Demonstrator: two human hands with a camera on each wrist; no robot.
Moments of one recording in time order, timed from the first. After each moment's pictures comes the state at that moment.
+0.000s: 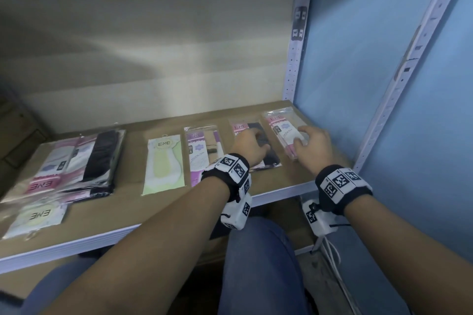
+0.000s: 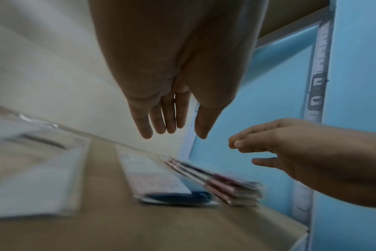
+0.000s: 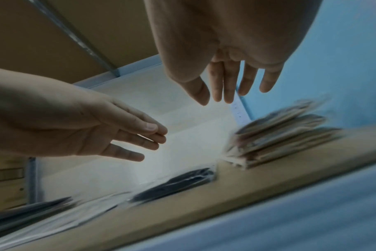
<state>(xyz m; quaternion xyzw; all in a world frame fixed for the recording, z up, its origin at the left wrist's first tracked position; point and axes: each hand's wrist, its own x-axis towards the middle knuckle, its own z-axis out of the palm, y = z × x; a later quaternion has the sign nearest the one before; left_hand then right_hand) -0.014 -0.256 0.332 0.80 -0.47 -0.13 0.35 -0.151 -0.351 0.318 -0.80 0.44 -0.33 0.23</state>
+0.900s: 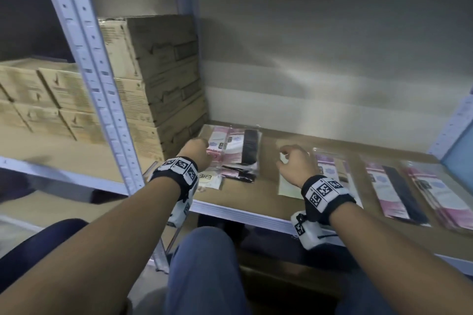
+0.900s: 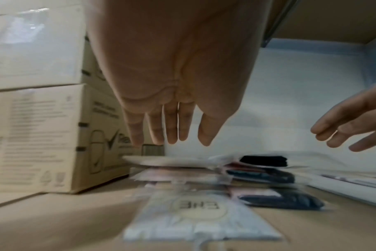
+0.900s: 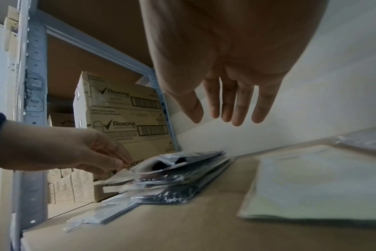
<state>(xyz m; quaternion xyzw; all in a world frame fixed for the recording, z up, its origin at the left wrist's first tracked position) 0.218 0.097 0.349 0.96 -0.20 -0.02 0.18 0.092 -0.125 0.337 -0.93 0.19 -0.15 0.27</state>
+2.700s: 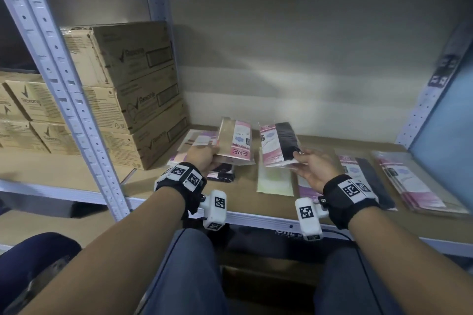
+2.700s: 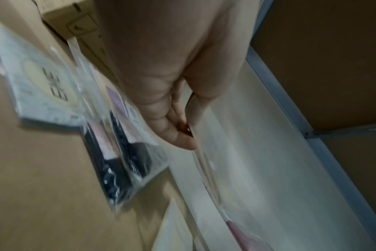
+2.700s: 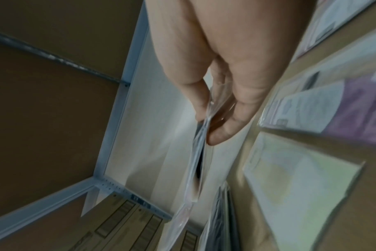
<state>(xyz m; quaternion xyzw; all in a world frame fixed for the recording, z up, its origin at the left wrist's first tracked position) 0.186 0.025 0.338 0.62 0.00 -0.21 0.75 0.034 -0.192 0.345 -0.54 0.31 -0.19 0.76</state>
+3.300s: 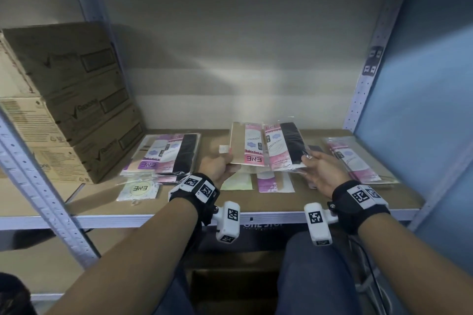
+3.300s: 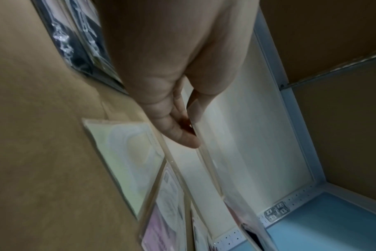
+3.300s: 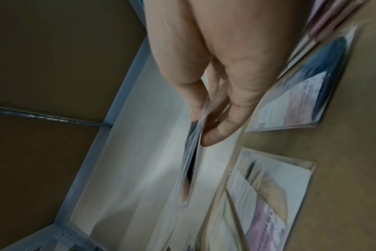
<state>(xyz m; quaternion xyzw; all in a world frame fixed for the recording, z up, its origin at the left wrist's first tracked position) 0.114 -0.077 0.318 0.57 -0.06 -0.32 0.75 -0.065 -0.259 0.338 -0.51 0.35 -0.27 0.74</state>
